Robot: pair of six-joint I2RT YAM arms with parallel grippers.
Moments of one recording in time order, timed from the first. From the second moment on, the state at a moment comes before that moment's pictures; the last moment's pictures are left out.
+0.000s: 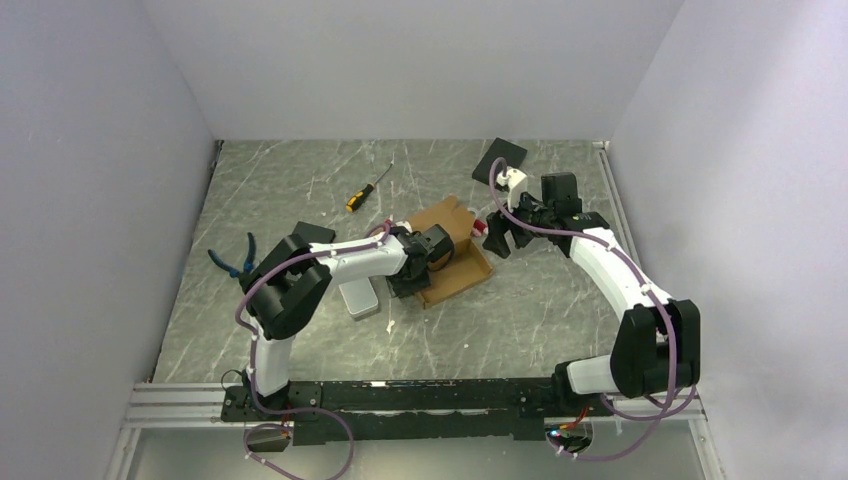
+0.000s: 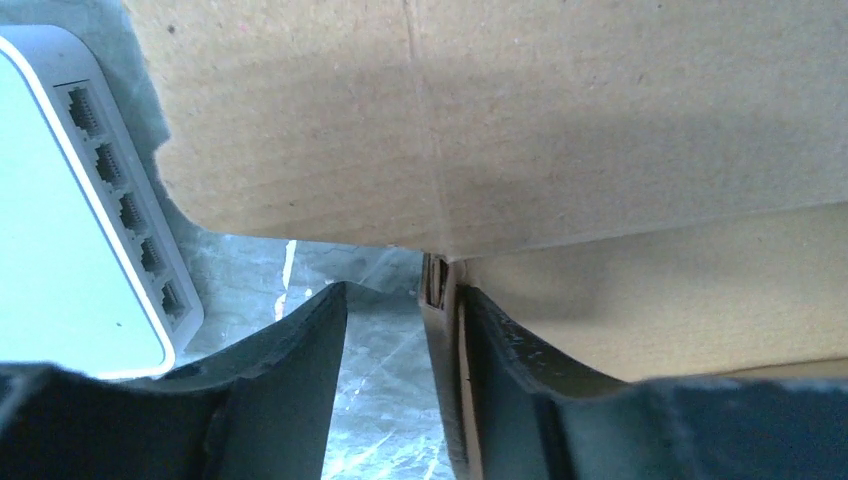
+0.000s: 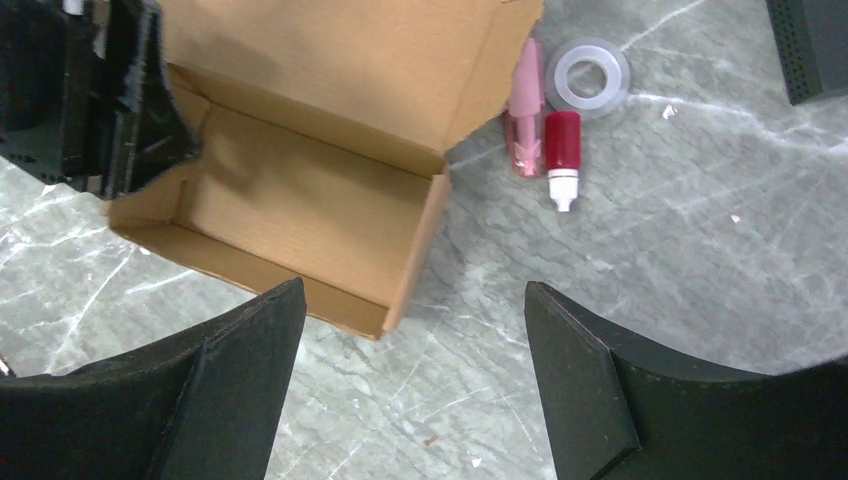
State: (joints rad) left arm -0.90 1.94 1.34 -0.78 -0.36 -1.21; right arm 0.17 1.36 0.98 -0.42 -0.55 -0.38
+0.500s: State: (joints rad) left arm -0.91 1.75 1.21 -0.65 -0.28 -1.02; right arm 0.16 1.29 0.97 -0.42 -0.65 -0.40
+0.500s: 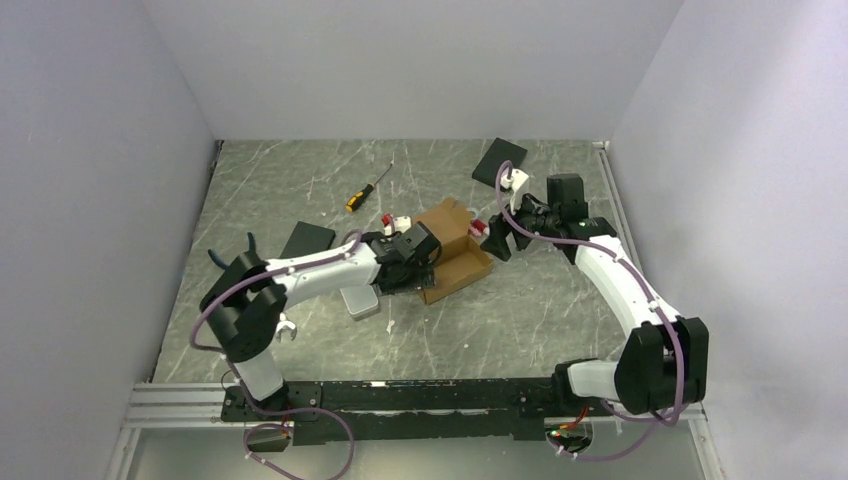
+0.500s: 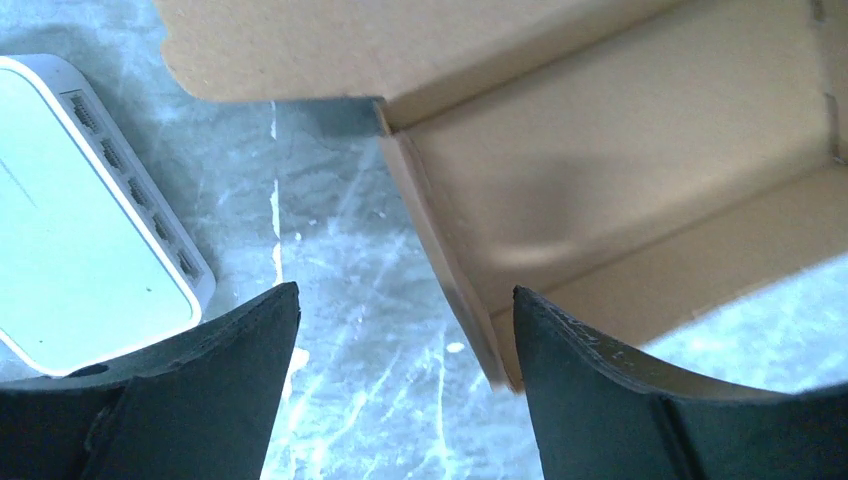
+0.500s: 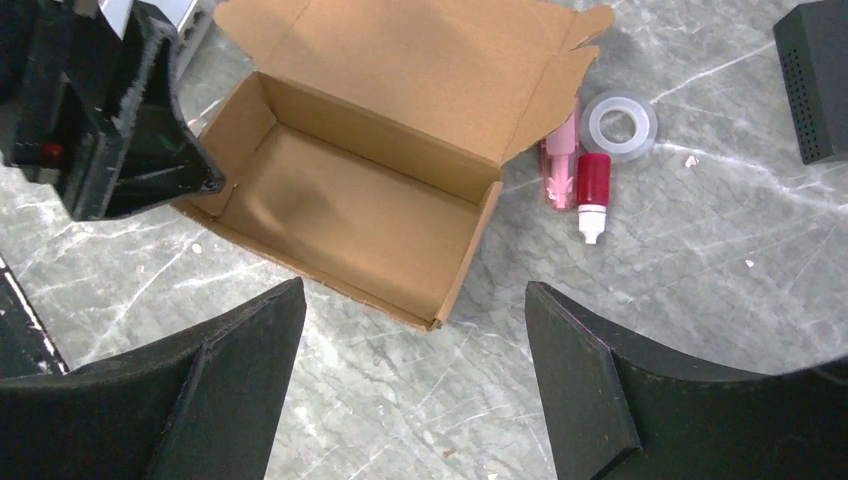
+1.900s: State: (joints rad) left arm -0.45 1.36 0.61 0.15 0.20 -0.98; right arm 0.17 1.30 0.86 -0.30 -0.69 -0.31
